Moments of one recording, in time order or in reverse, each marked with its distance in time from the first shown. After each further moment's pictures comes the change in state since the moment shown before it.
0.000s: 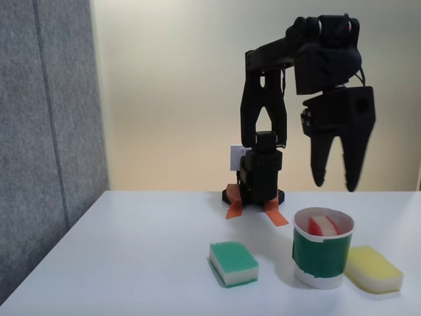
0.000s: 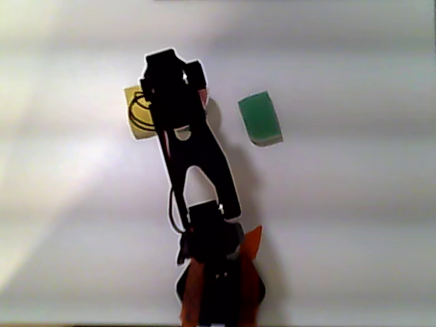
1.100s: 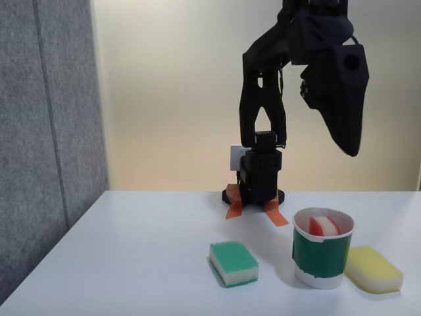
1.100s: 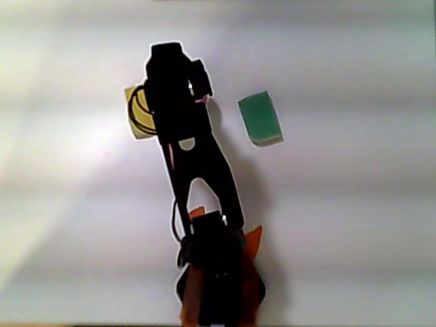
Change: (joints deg) arm 0.3 6.4 -2.5 -3.7 8.1
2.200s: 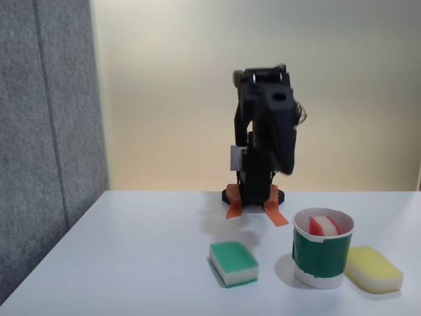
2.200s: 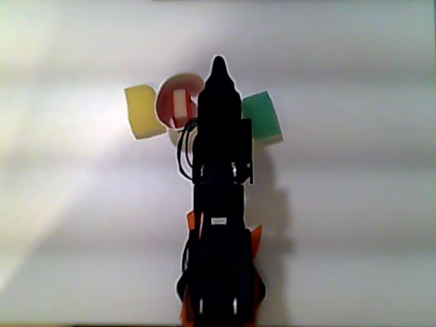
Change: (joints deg) arm 15.5 41.8 66.9 -57.0 -4.7
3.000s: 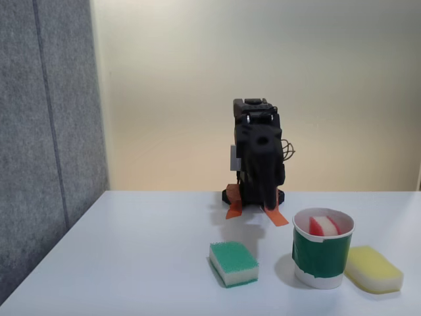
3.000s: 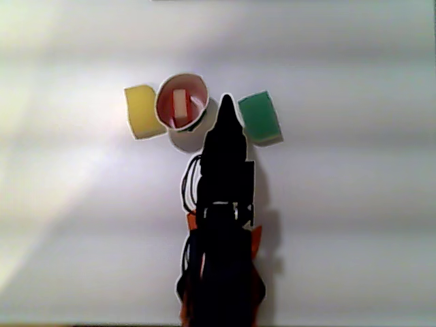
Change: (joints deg) arm 0.9 30.8 31.3 -2.9 6.9
